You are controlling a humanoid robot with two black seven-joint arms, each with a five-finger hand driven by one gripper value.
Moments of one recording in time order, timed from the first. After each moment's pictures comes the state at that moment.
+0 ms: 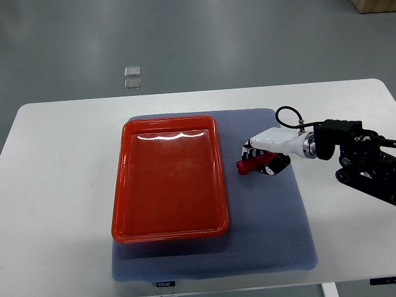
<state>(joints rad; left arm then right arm) -0.02 0.00 -0.04 -0.10 0.12 -0.15 0.03 0.87 -0.53 0.27 1.19 -1.70 0.16 0.11</state>
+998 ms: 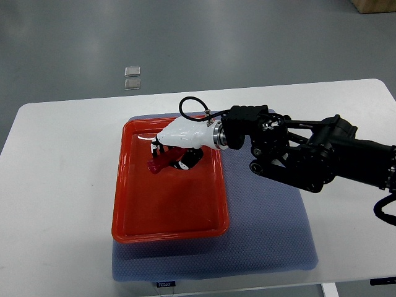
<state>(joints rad) -0.02 0.00 -0.04 -0.10 0.12 -0.15 0.03 1.08 -0.10 0.19 1.05 -1.74 0.14 0.12</state>
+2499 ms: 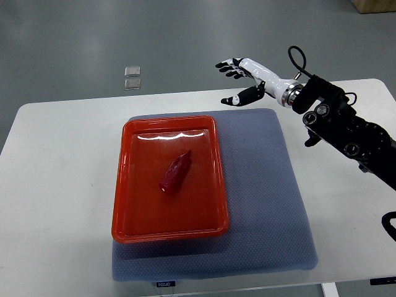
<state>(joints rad) -0.02 0.00 -0.04 -0.10 0.12 -0.15 0.03 0.84 -0.20 0.79 0.84 -1.24 0.05 0.11</state>
